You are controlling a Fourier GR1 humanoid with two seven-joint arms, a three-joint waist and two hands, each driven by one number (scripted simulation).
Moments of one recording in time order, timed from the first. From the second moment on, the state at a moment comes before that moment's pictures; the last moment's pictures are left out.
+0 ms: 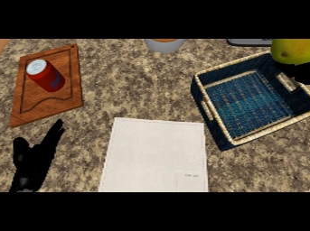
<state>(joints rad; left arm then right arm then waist) 0.12 0.23 -0.01 -1.53 0.07 0.01 0.25 -0.66 -0.40 -0.25 -1.69 0.34 0.26 0.67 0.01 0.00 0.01</state>
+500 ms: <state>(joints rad) 0.12 0.22 -0.01 -1.52 0.06 0.01 0.24 -0.65 -0.50 -0.30 -1.58 0.35 0.28 0.47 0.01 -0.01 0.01</state>
